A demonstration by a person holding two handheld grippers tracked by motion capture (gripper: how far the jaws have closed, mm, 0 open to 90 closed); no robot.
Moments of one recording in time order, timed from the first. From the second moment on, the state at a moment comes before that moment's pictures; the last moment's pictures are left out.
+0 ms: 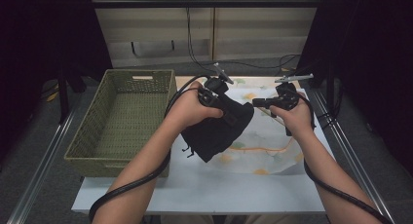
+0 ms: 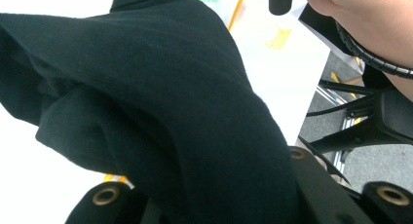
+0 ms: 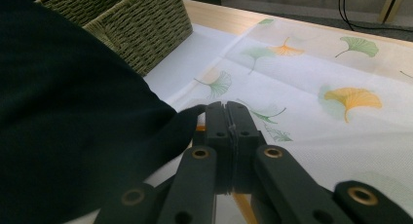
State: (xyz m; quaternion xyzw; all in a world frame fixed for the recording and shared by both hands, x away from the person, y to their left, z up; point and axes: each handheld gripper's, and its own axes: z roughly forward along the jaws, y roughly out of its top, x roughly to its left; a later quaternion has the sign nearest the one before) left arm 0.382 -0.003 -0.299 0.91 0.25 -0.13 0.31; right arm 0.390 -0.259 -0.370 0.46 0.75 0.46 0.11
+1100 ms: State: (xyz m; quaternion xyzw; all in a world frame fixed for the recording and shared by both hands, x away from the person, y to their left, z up) left arm 0.360 -0.041 -0.323 0.91 0.21 -0.17 0.32; right arm 0.393 -0.255 -0.364 0.46 0.75 0.46 0.11
